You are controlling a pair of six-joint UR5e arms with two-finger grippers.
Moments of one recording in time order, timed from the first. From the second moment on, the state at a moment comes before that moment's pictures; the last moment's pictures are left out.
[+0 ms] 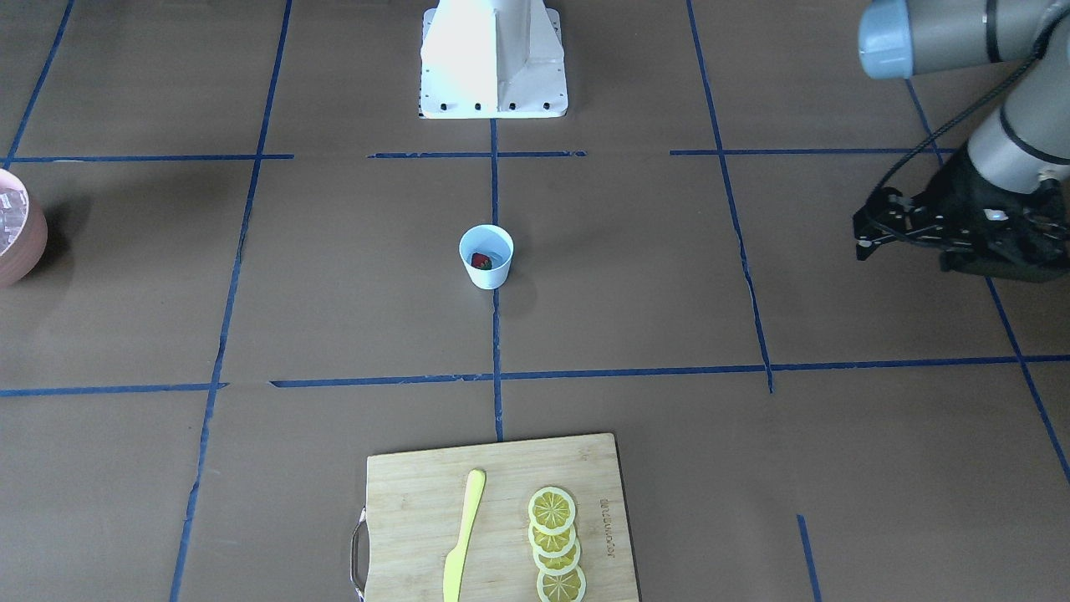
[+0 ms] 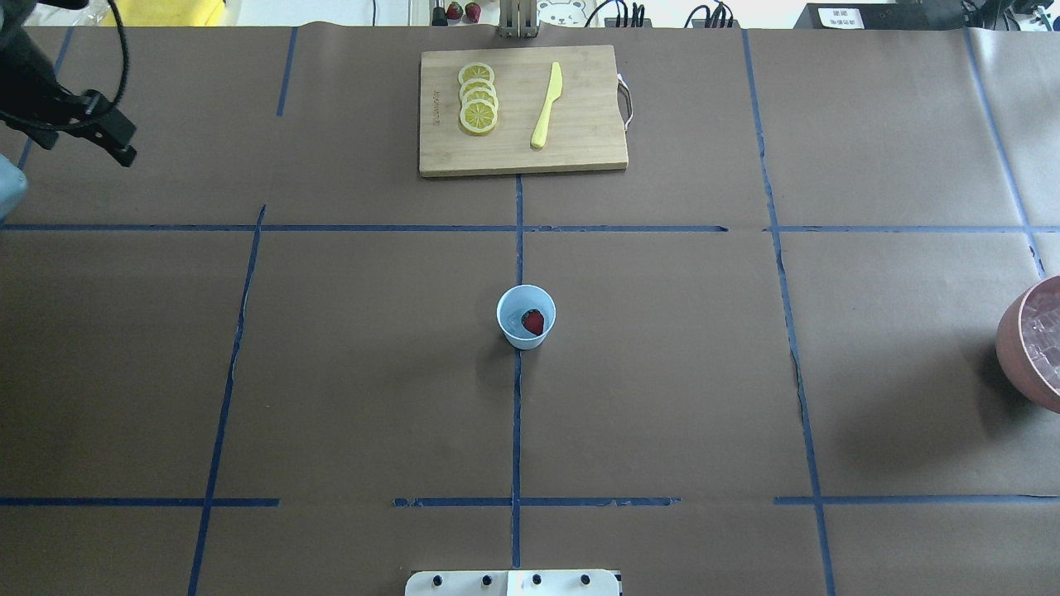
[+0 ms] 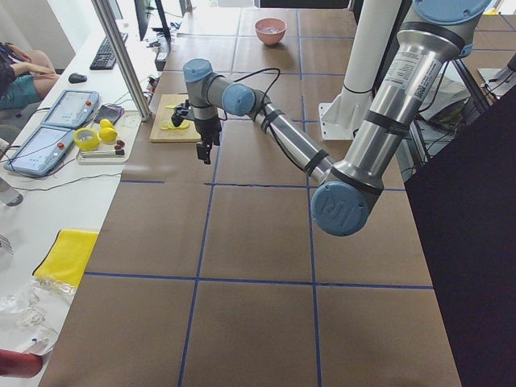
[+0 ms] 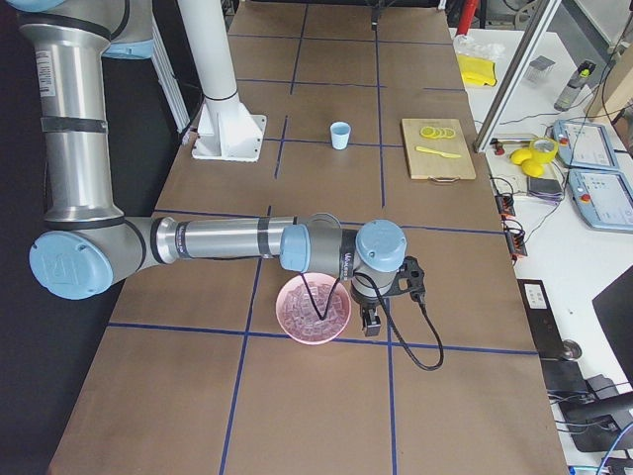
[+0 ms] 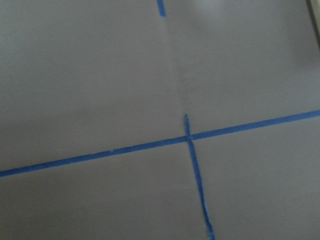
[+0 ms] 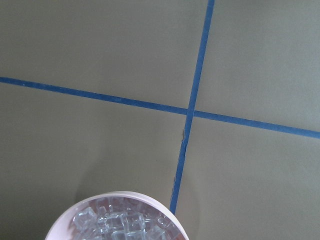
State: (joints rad) left arm -1.20 -1.95 -1.85 -1.26 -2.26 -0.27; right arm 1.63 -1.54 1.64 -1.69 2.42 -0.22
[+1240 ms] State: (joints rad) left arm -1.53 -1.87 -1.48 -1.31 -2.32 0.34; right arm 1.66 -1.56 1.68 -1.69 2.39 -0.21
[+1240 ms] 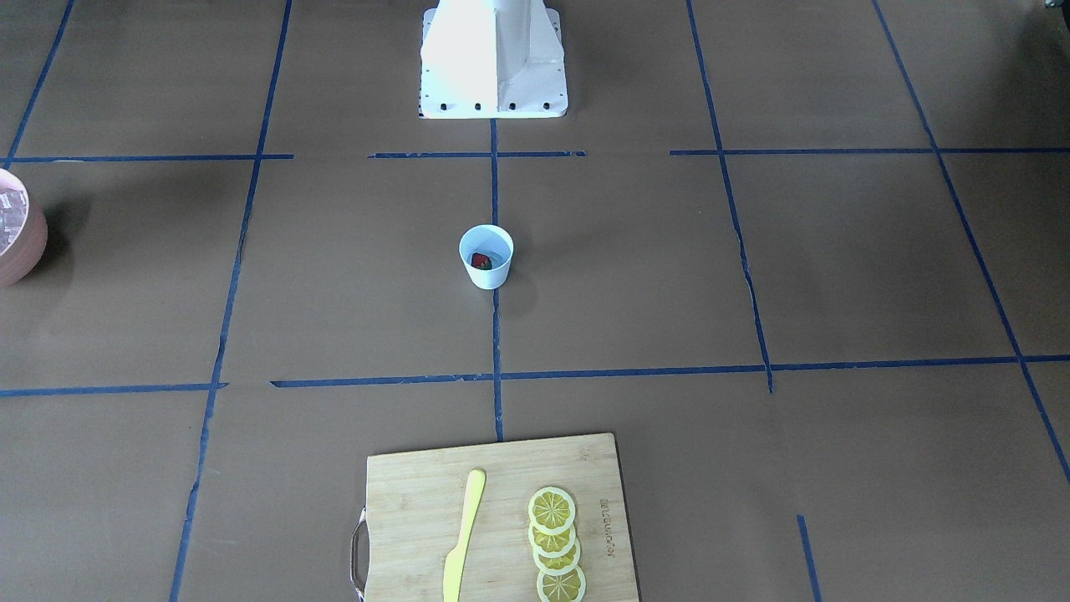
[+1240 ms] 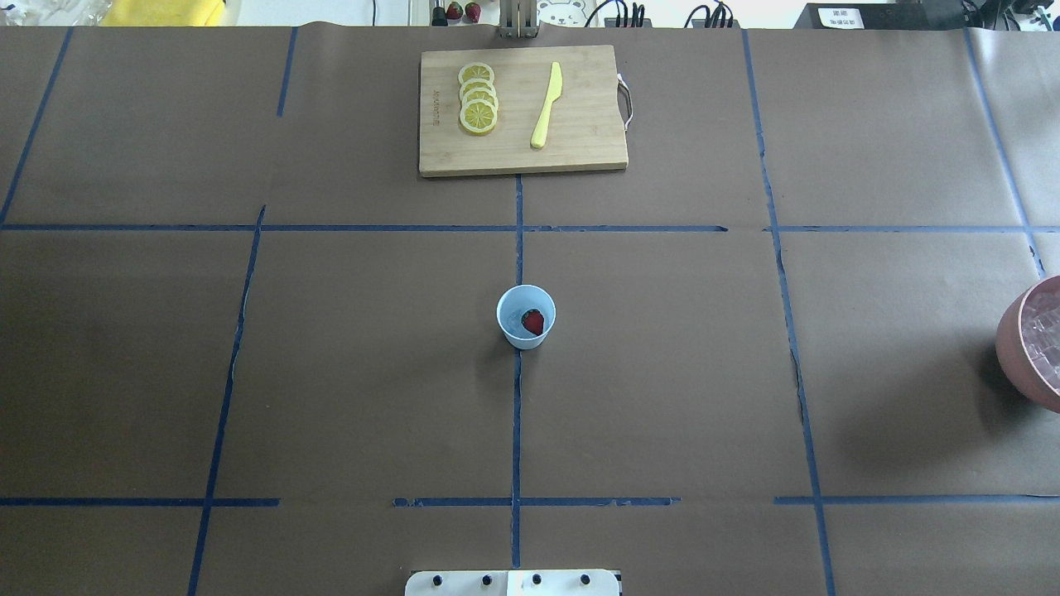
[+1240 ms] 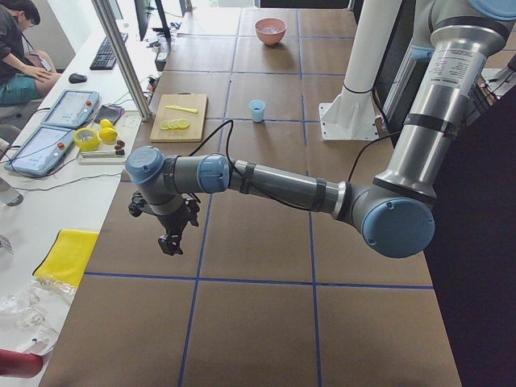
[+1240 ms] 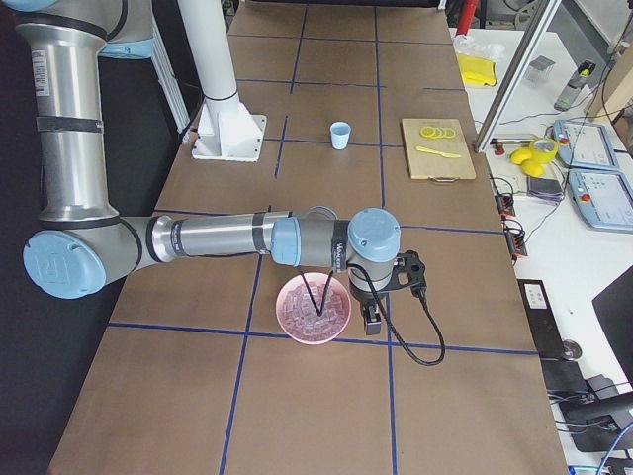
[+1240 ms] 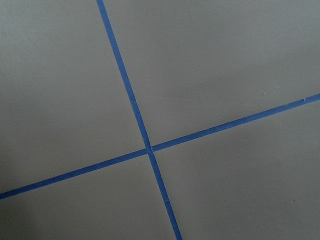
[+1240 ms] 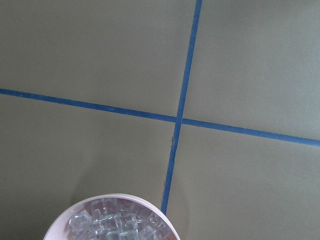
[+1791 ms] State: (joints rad) left arm -1.61 -1.81 -1.41 -1.31 -2.33 0.33; right arm 1.66 -1.57 1.65 -1.69 2.39 -0.21
